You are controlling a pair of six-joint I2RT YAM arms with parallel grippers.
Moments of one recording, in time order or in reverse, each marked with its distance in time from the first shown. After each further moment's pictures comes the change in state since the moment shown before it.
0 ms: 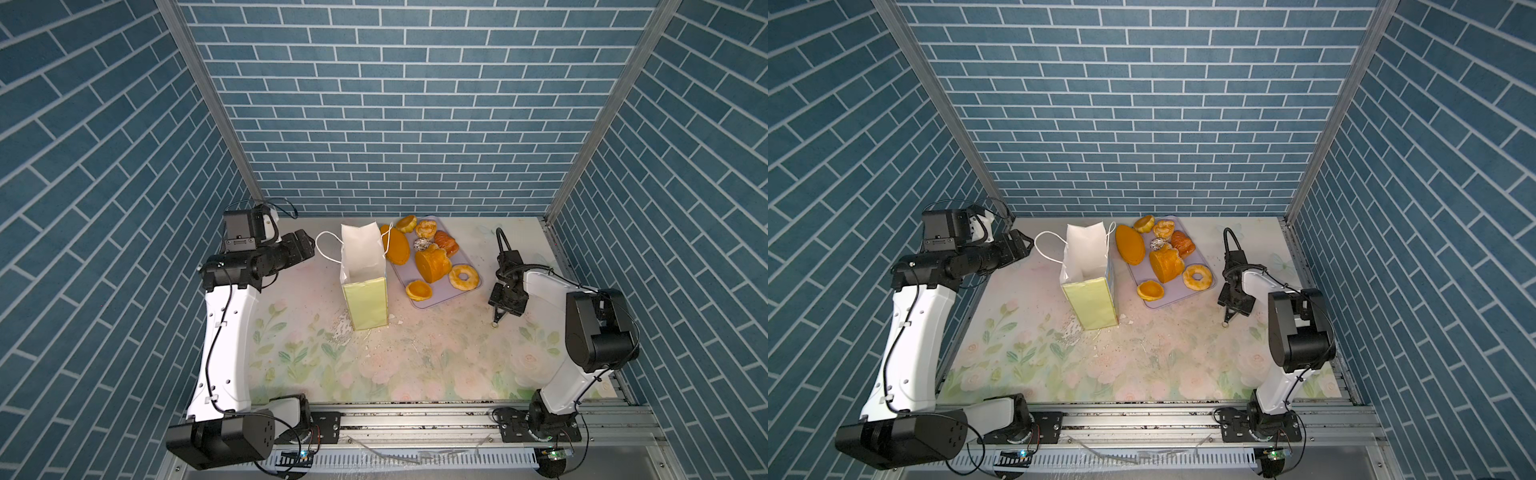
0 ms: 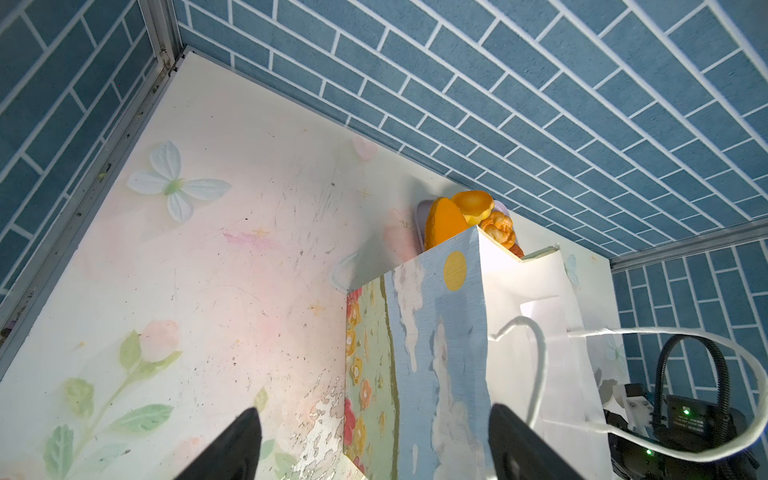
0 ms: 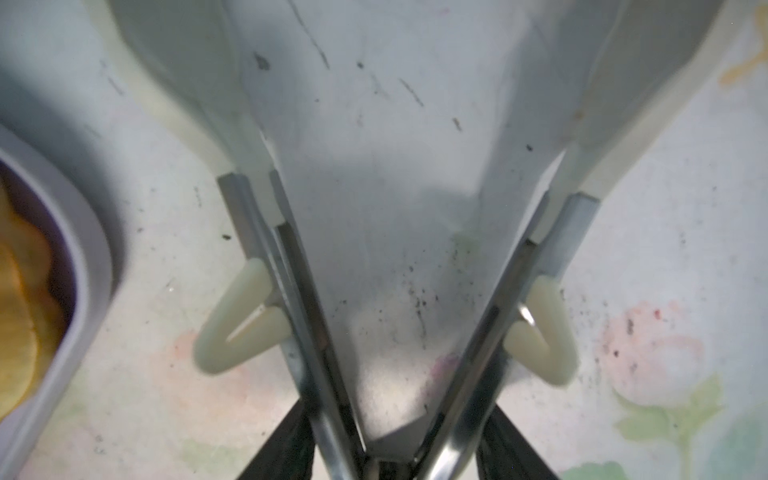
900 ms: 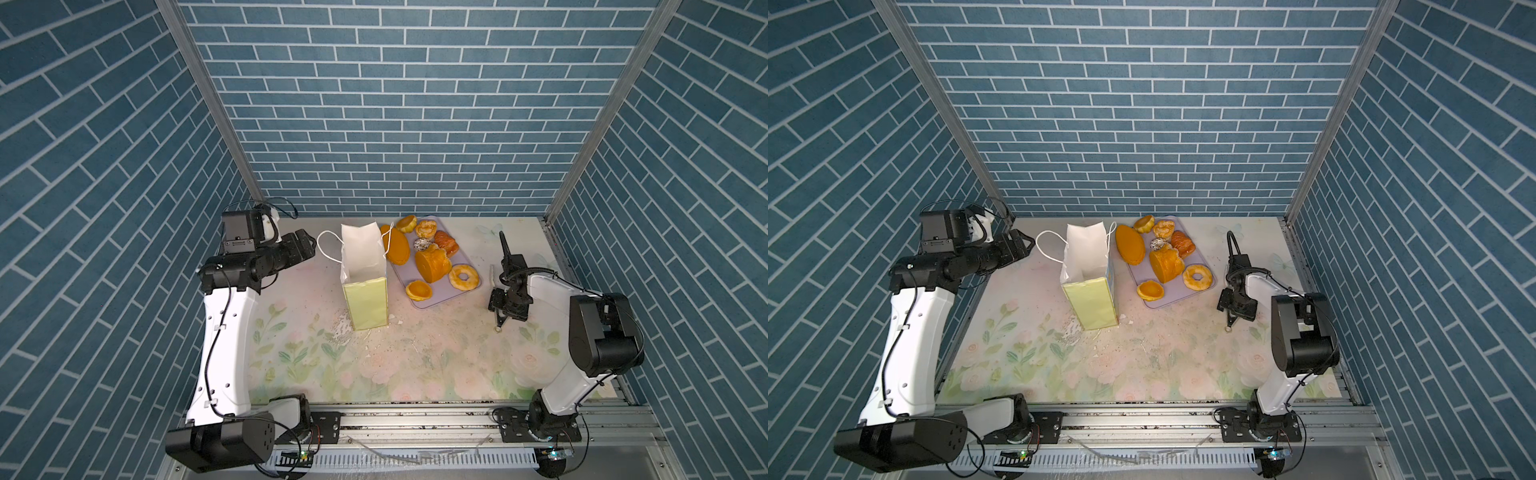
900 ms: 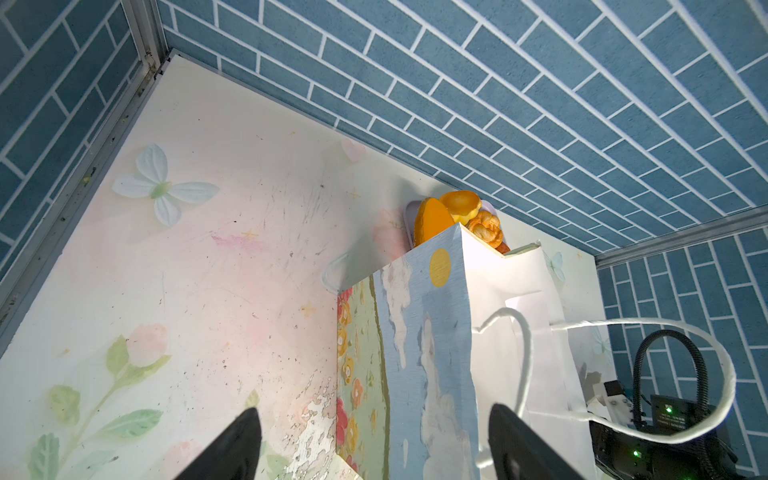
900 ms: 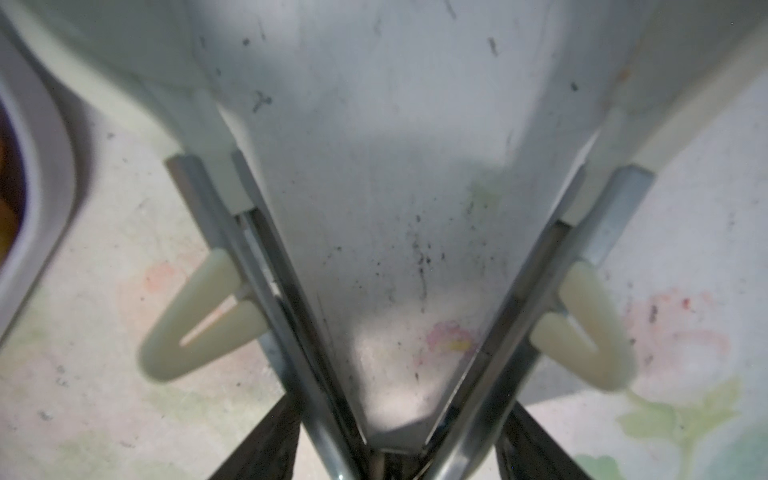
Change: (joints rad) left arm 0.000 -0.013 -0.001 0.004 0.027 0.000; right arm -0.033 -0.035 -0.056 0.009 -0.065 -0.035
